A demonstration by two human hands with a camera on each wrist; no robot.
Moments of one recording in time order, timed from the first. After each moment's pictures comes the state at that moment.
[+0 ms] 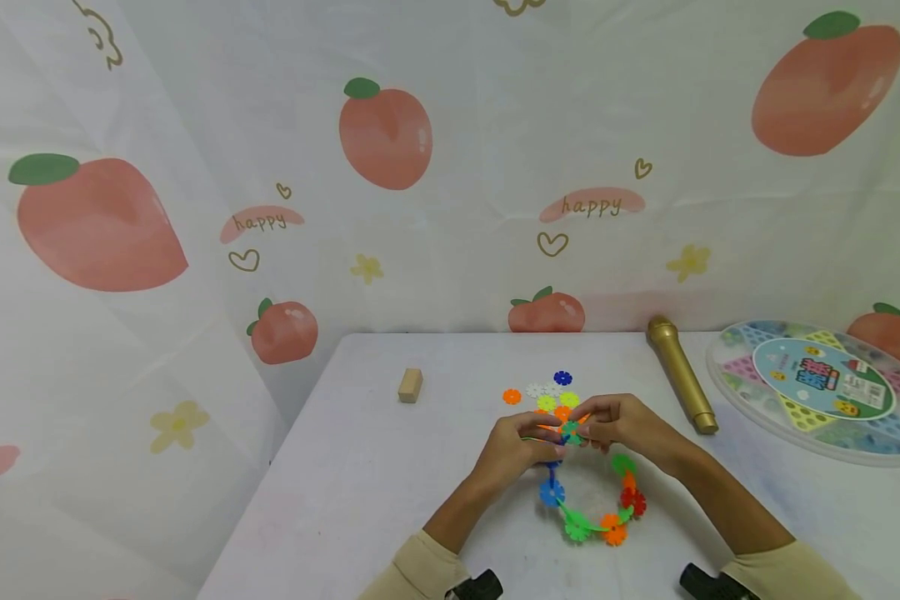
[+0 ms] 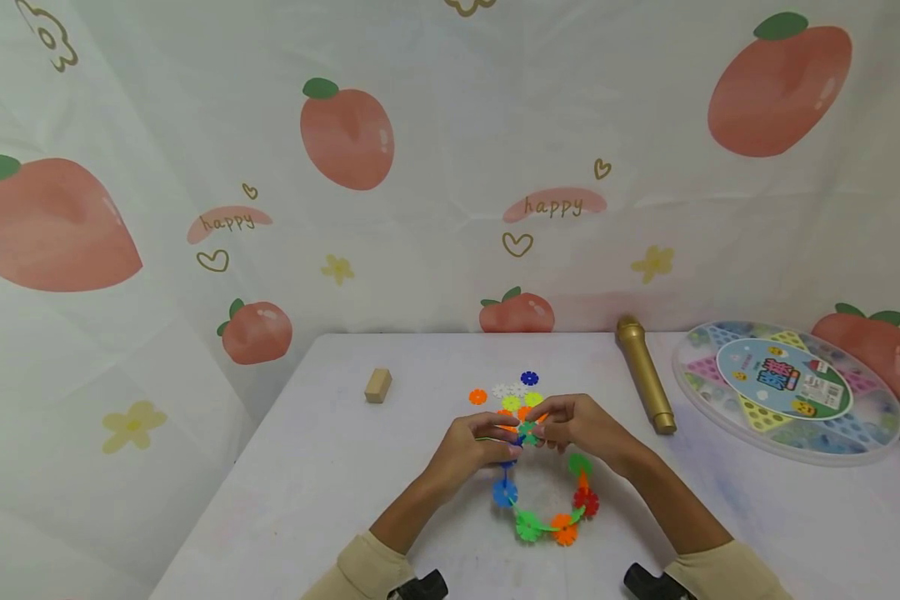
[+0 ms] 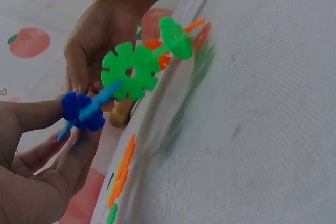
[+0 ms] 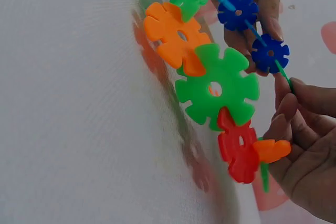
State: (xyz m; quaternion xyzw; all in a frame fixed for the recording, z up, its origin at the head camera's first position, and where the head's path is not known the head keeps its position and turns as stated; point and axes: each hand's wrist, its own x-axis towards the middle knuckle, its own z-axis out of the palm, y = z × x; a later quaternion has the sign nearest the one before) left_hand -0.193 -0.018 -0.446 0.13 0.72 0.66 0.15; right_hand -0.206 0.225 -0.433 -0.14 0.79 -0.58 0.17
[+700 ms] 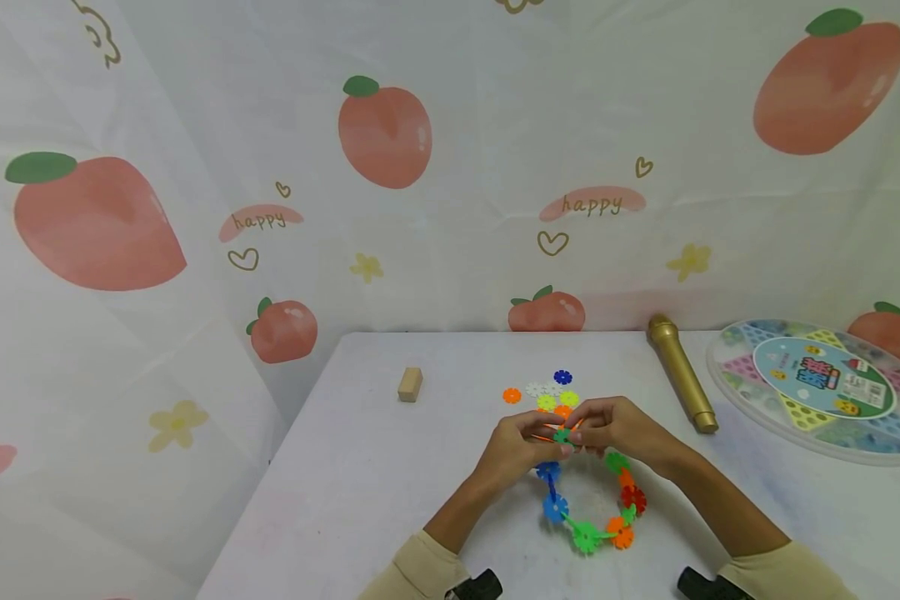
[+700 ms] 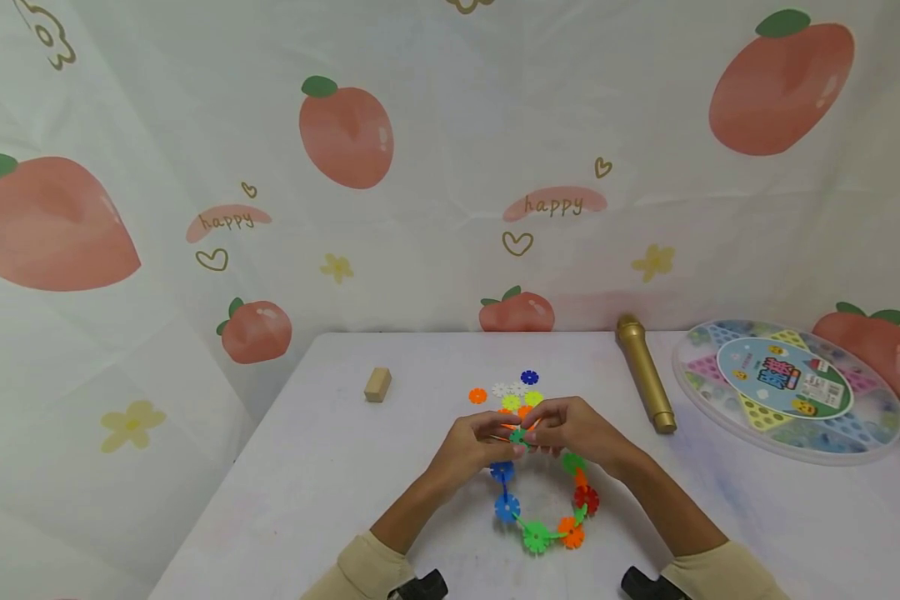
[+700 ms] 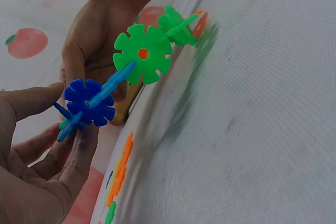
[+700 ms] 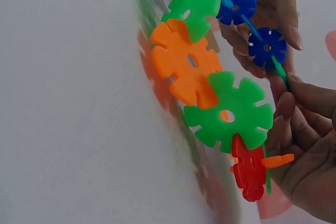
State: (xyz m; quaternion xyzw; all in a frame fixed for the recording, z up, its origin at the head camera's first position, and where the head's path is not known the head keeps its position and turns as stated) left_hand -0.193 -0.020 -0.446 0.16 0.74 0.63 0.15; right_hand -0.205 0.215 -0.437 -0.15 0.79 -0.57 0.17
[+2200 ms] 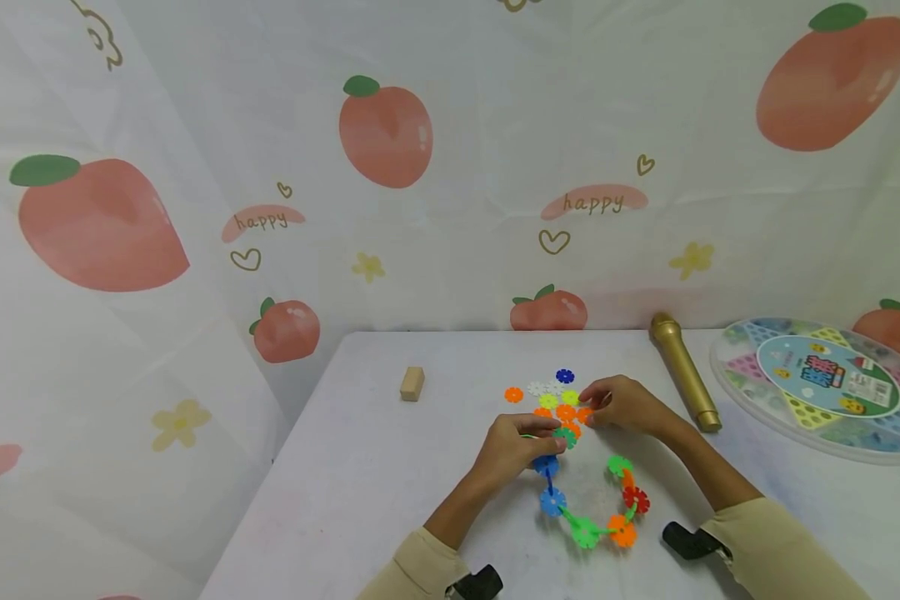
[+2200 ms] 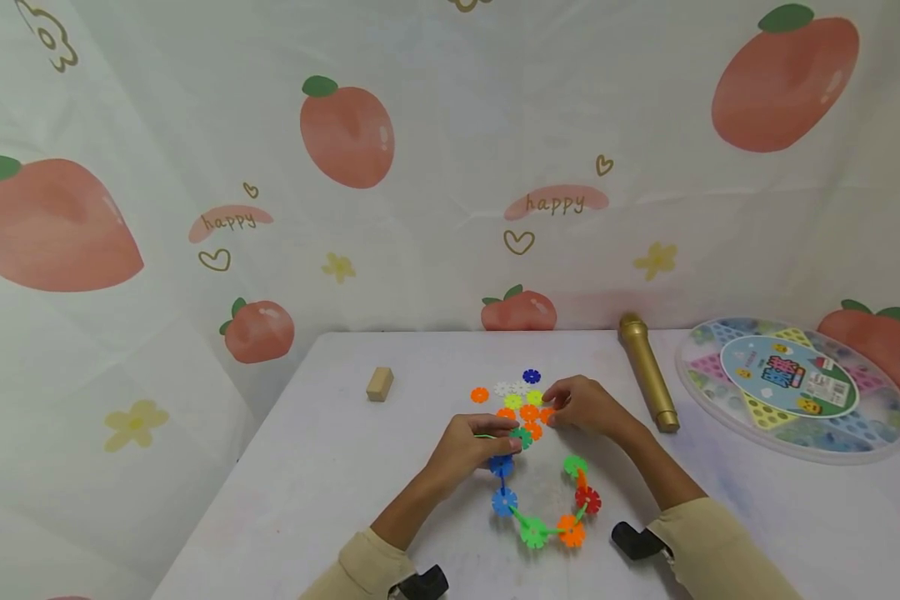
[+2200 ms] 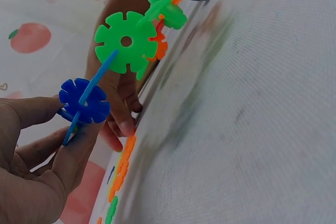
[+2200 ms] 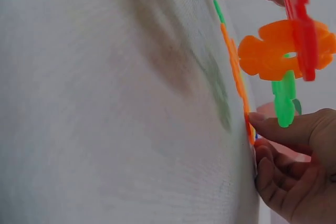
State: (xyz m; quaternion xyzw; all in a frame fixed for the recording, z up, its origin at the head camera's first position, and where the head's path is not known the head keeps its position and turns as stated) left_hand -0.197 -0.021 -0.448 0.11 0.77 0.61 0.13; right_hand -0.254 0.231 -0.451 -0.16 0.90 -0.39 0.07
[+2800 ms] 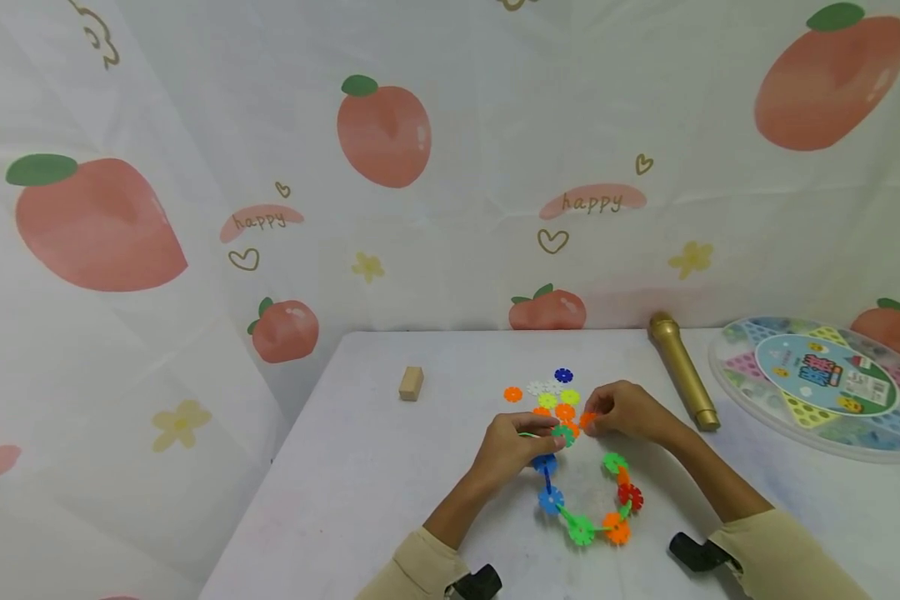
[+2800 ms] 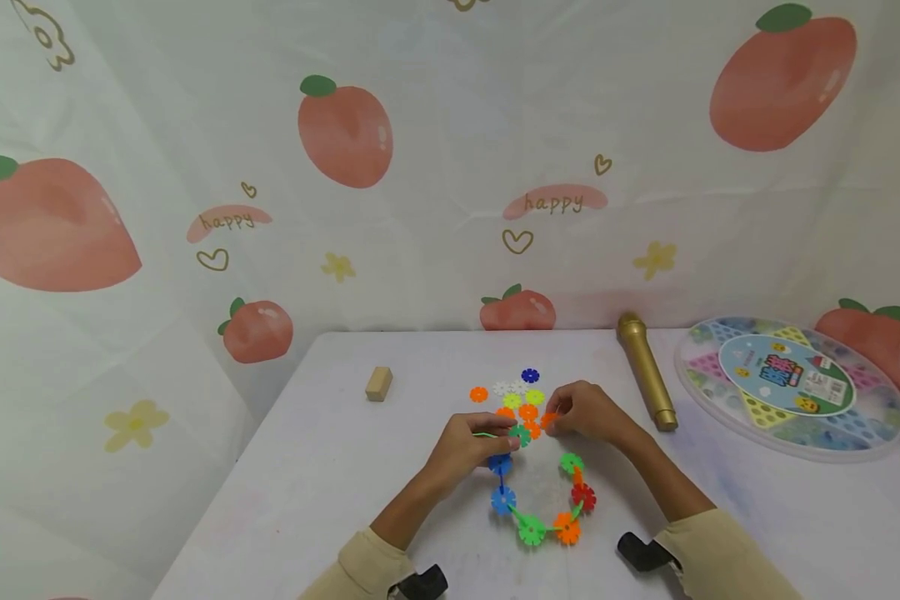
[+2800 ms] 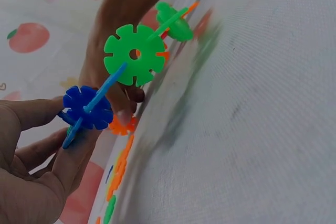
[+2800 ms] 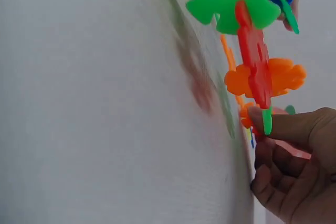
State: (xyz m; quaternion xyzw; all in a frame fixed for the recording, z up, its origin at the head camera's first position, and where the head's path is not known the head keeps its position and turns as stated) left_hand -0.197 -0.021 -0.449 0.12 0.77 0.62 0.12; right_hand -0.242 0.232 -0.451 -0.15 0.90 -0.39 0.08
